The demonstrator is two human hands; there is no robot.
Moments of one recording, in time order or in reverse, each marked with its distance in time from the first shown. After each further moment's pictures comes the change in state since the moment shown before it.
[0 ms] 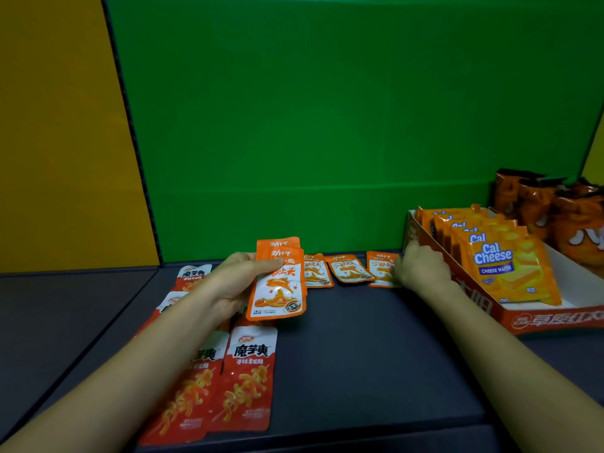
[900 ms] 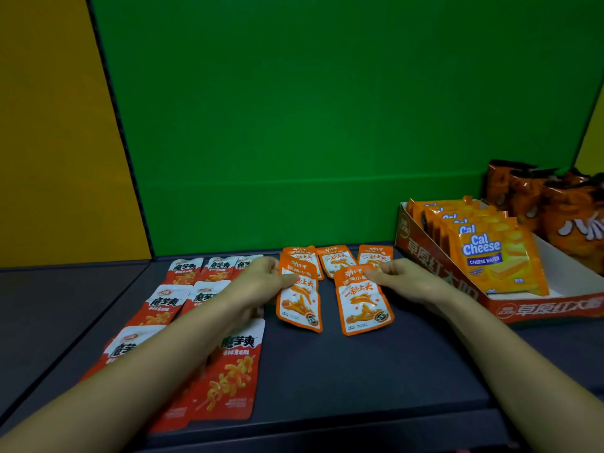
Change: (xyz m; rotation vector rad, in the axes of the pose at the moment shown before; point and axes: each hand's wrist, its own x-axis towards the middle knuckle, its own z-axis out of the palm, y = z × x) left_hand 0.011 -0.021 0.034 0.408 0.074 0.058; right_hand -0.032 0.024 -0.006 0.531 -0.516 -0.302
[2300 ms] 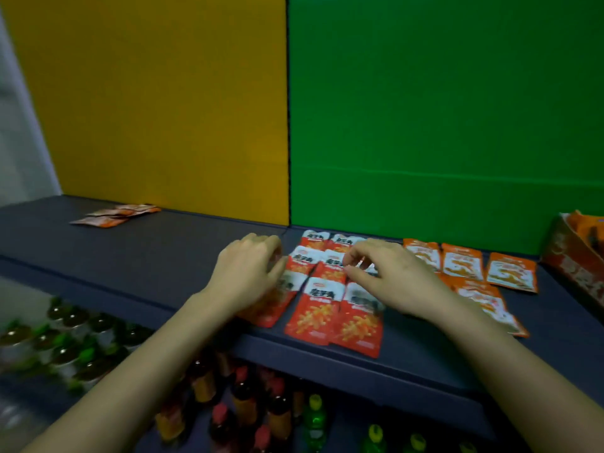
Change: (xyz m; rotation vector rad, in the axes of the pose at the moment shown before) left_hand -0.134 -0.059 -0.124 1.135 0.689 0.269; right_hand -0.042 -0.145 0.121 -0.388 0.025 -0.781
